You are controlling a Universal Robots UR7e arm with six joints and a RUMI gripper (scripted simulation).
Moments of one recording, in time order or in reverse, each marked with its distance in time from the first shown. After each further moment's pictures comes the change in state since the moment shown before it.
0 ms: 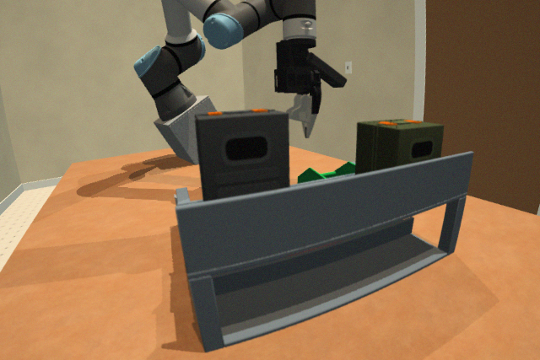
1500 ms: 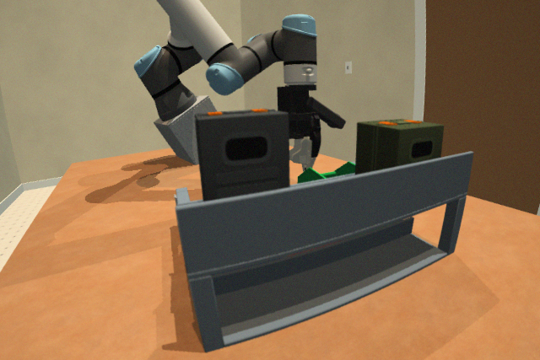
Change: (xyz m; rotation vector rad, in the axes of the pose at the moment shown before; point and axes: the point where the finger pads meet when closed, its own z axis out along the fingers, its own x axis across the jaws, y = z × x) arm -0.003 0.000 0.099 0.001 -0.006 -0.015
